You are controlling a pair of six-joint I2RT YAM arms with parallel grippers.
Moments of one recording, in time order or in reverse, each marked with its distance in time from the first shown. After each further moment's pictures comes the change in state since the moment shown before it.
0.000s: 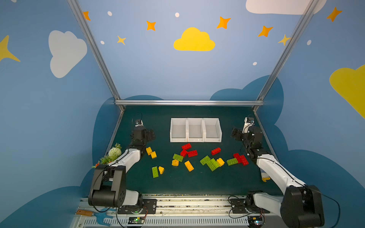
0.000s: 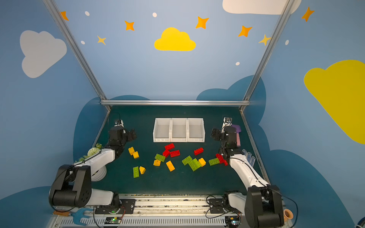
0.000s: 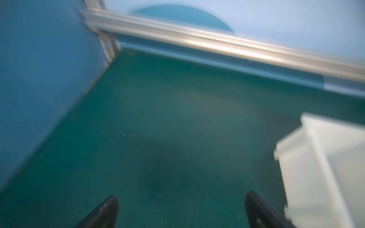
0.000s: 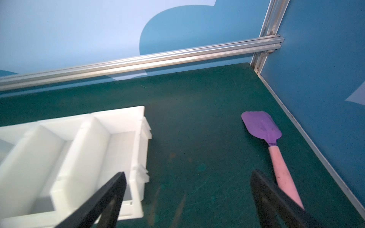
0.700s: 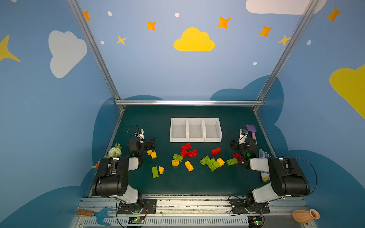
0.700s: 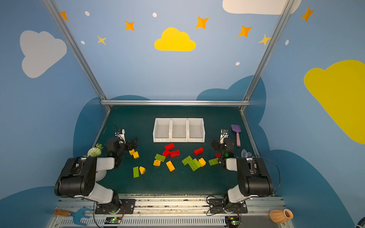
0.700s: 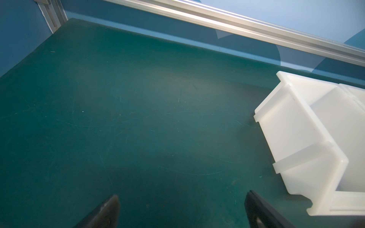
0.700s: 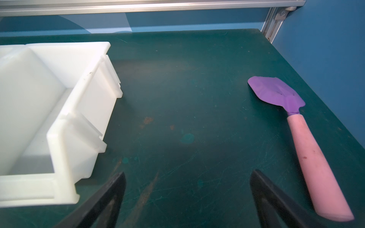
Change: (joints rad) left arm 0.156 0.127 -0.356 0.558 0.433 0.097; right arm -0.126 0.371 -0.309 0.664 -0.095 -0.168
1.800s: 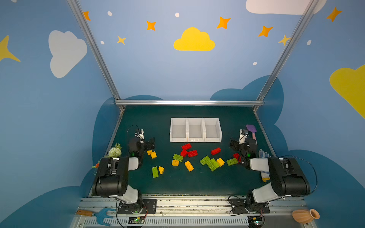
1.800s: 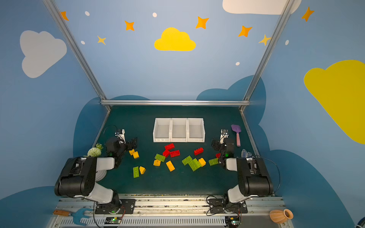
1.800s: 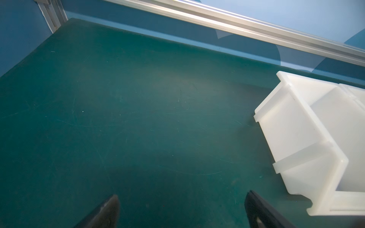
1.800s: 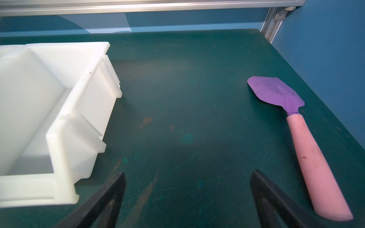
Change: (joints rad) left arm 0.000 0.000 0.000 0.000 0.000 0.000; right arm 0.000 0.000 0.000 0.000 0.003 0.000
